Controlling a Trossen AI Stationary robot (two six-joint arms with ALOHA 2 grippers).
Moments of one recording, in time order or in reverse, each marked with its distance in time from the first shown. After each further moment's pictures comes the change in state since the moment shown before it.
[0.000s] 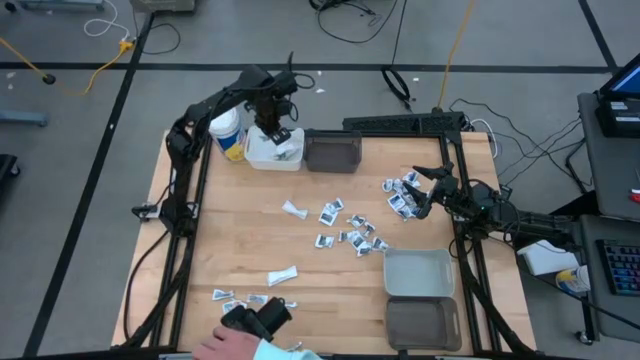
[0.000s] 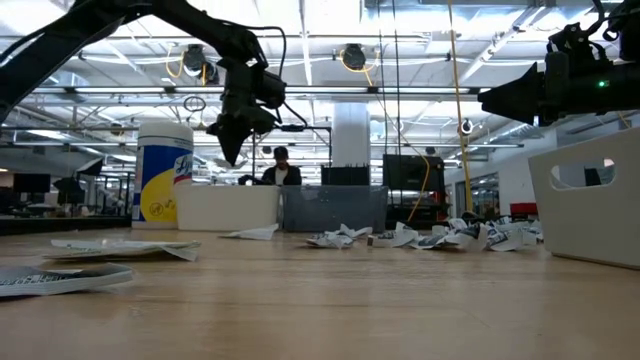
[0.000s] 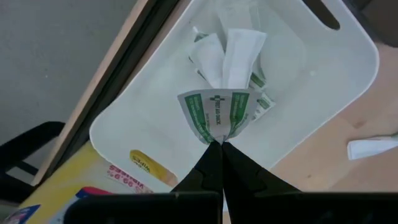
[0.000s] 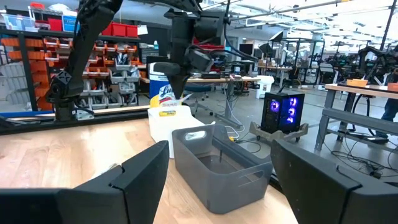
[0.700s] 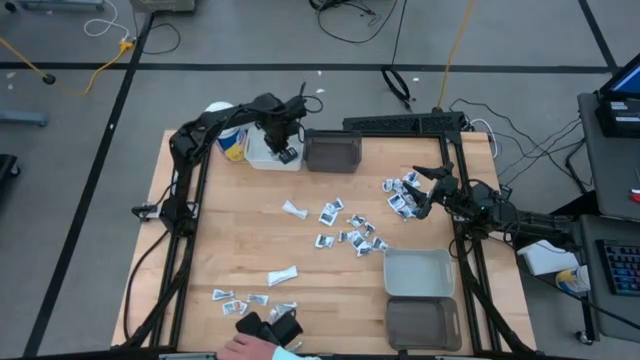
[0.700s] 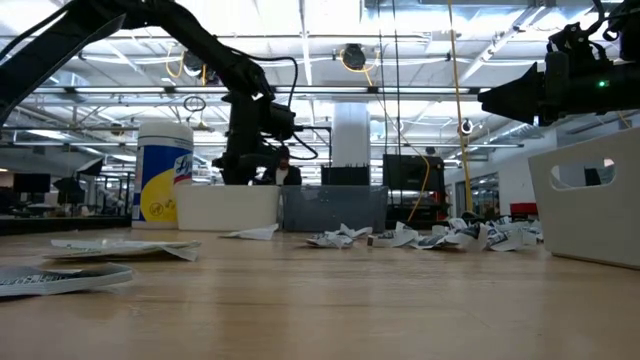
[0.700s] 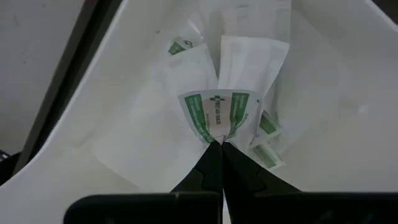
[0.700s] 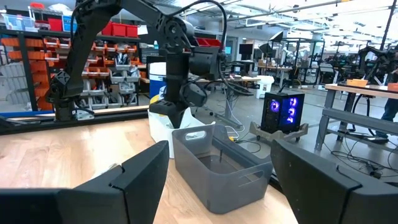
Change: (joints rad) left arm -0.072 0.005 -0.327 0.372 -0.083 -0.027; right arm 0.000 0.000 0.000 0.000 0.000 0.000
